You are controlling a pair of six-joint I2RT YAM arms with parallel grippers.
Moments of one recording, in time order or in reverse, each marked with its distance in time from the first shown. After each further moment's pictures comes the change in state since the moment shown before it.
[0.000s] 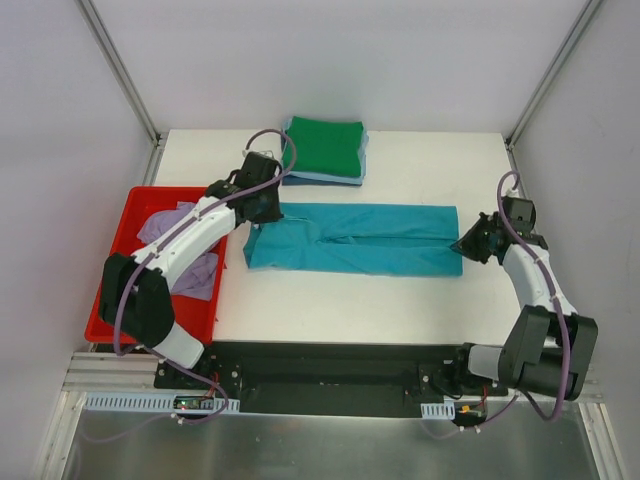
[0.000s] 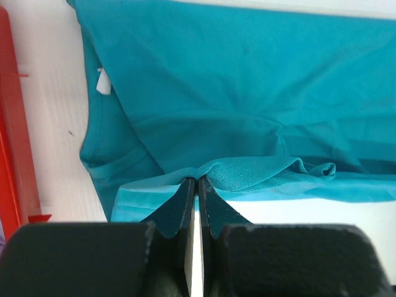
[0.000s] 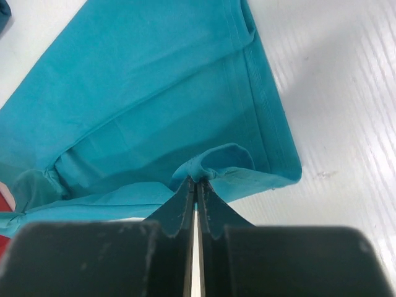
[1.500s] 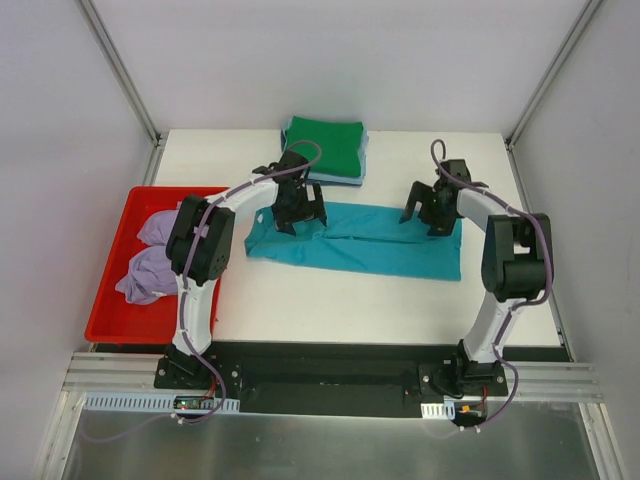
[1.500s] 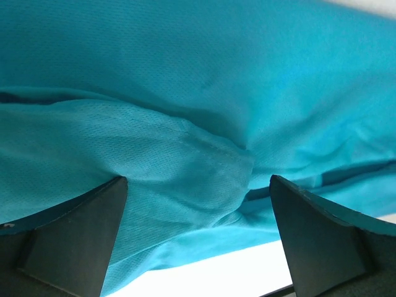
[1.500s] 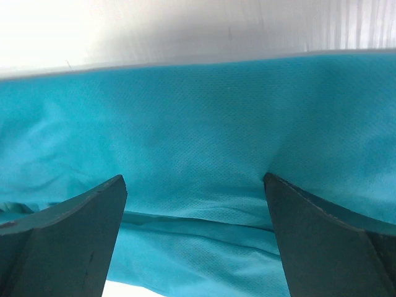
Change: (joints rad) left arm 0.014 0.576 0.321 0.008 0.316 -0.142; right arm 0.280 0.696 0.526 0.006 0.088 -0.100
